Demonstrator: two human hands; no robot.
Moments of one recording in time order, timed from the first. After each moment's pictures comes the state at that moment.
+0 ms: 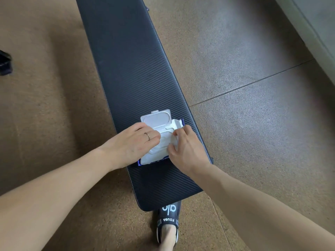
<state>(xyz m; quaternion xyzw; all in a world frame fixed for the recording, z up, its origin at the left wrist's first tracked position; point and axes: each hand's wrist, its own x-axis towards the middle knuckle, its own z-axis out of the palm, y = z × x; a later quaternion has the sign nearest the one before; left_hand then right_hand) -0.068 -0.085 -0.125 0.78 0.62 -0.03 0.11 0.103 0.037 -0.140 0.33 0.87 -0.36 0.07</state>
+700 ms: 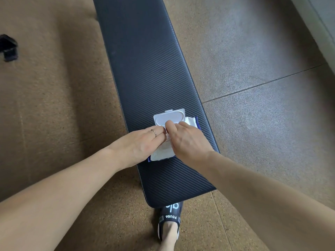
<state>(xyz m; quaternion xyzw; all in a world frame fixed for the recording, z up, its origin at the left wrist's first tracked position) -0.068 -0.109 -0.139 0.74 0.66 0.09 0.14 0.070 0.031 -0.149 0.11 0.98 -0.14 0.00</state>
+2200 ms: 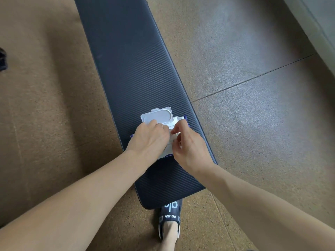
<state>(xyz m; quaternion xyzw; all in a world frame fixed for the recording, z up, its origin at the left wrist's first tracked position) -0.017 -0.044 -0.134 0.59 0.78 -0.17 0.09 0.107 0.031 -0.147 0.32 0.85 -0.42 -0.04</state>
